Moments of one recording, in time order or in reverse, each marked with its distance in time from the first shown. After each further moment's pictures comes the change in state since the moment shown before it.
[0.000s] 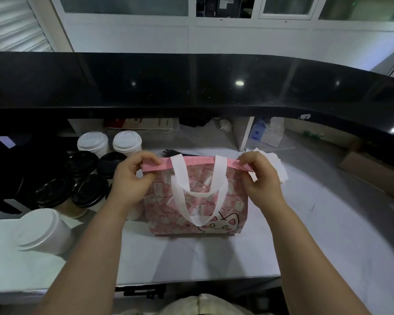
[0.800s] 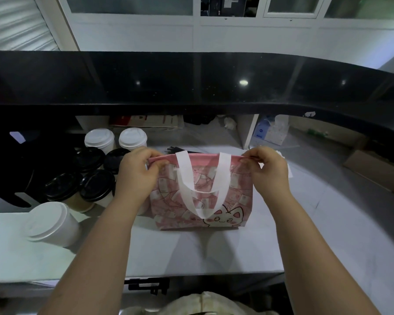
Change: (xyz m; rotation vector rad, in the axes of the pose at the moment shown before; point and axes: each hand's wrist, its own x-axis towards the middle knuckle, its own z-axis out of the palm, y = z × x) left_hand 0.000 0.012 0.001 0.436 0.102 0.035; right_hand 0.011 -0.013 0.001 -0.096 0.067 0.255
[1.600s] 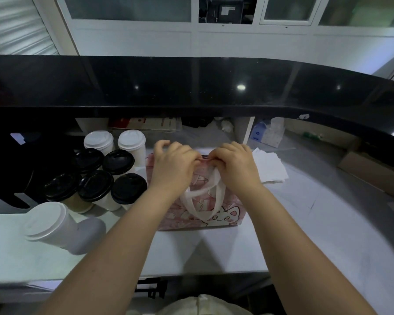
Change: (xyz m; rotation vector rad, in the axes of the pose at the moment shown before) left_hand 0.002 0.051 0.043 0.476 -0.107 0.371; right_hand 0.000 -0.048 0.023 -0.396 -0.191 -0.392
